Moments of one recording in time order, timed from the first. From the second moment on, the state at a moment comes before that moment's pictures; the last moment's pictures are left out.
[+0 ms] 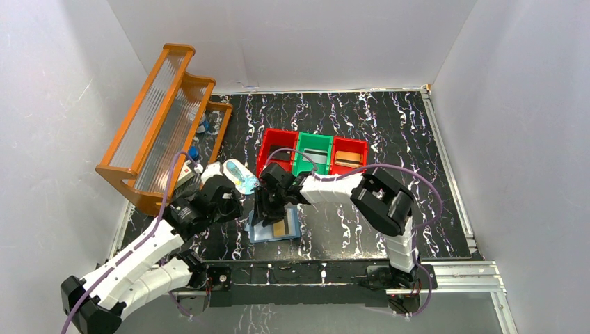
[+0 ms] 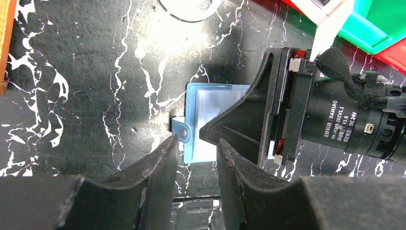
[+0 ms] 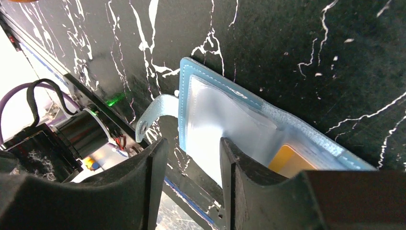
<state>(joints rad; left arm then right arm) -0.71 0.81 0.71 -0.84 -0.29 -0.86 1.05 1.97 1.24 -0.23 -0.37 0.94</state>
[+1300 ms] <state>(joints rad) -0.70 1.15 0.76 -0.43 0.24 -0.79 0.94 1.37 0.74 -0.22 -0.07 1.14</state>
